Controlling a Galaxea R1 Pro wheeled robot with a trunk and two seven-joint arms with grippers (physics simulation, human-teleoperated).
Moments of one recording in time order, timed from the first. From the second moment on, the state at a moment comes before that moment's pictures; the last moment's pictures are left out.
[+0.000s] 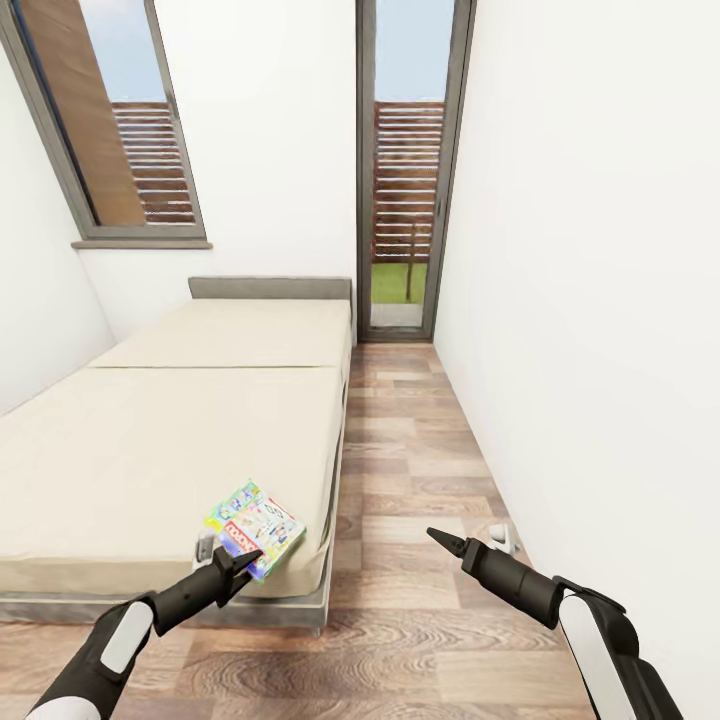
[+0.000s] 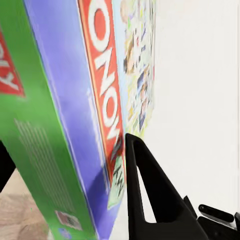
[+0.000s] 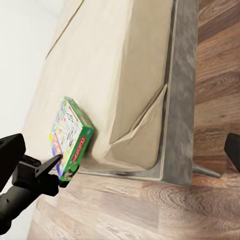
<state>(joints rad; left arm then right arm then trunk) -0.49 0.12 0.31 -0.62 0.65 0.79 -0.77 -0.22 -0.04 -0.15 -1.41 -0.63 0.81 0.46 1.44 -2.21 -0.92</state>
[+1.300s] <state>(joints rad) -0.50 0.14 0.32 -0.65 0.69 0.80 -0.77 -0.22 -0.04 -0.15 -1.42 -0.63 0.81 0.46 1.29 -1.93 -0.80</state>
